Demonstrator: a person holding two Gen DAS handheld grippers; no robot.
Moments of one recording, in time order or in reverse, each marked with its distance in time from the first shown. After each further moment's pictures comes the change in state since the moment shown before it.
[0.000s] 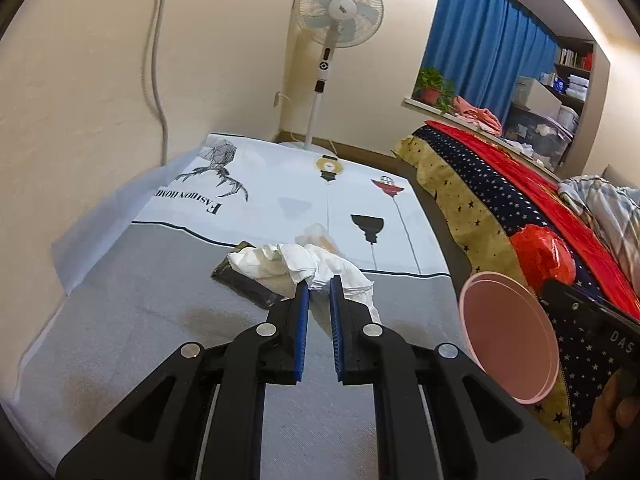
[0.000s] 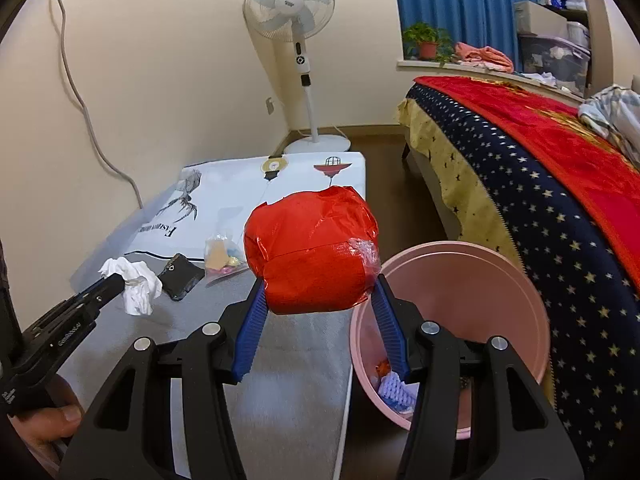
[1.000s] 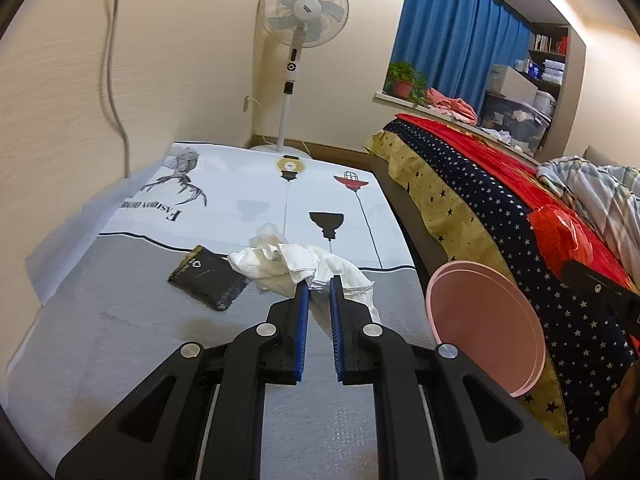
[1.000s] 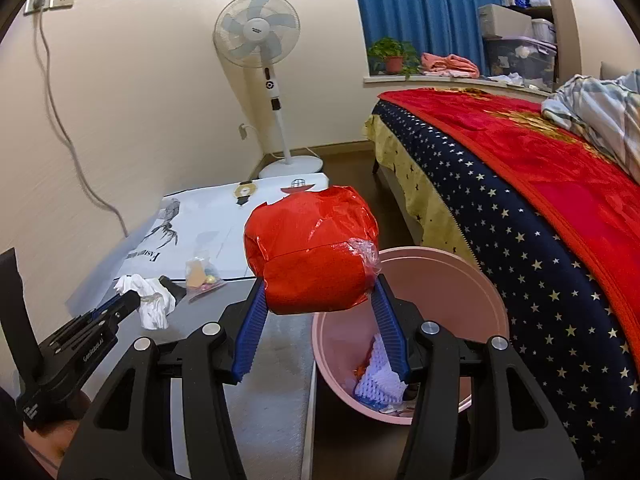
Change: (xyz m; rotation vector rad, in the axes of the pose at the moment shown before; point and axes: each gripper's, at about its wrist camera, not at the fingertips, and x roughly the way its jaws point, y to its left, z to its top) left arm 0.006 -0.040 -0.006 0.073 -0.003 -0.063; right arm -0.038 -0.030 -0.005 0.077 -0.074 -0.074
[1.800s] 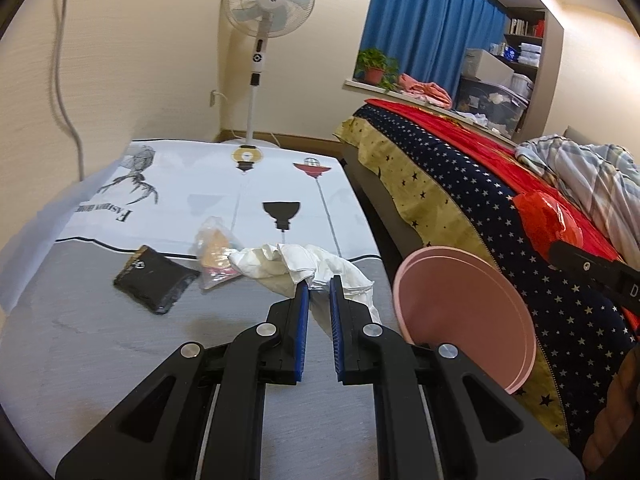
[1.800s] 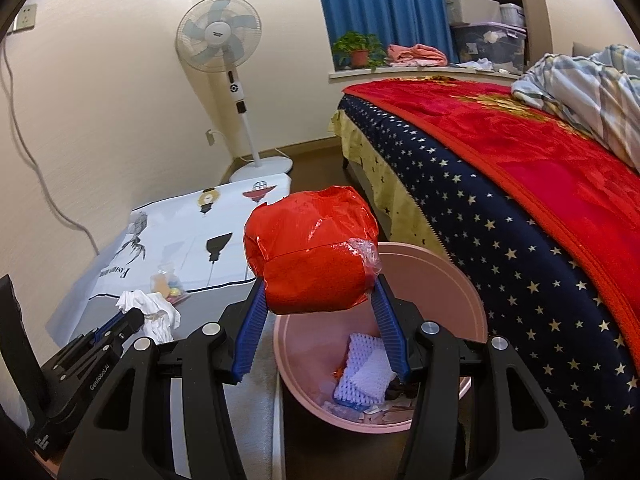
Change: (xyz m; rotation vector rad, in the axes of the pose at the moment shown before) left arm 0.031 -0.040 -0.006 0.058 0.031 -0.082; right arm 0.015 -0.034 0.002 0.081 0.005 -0.083
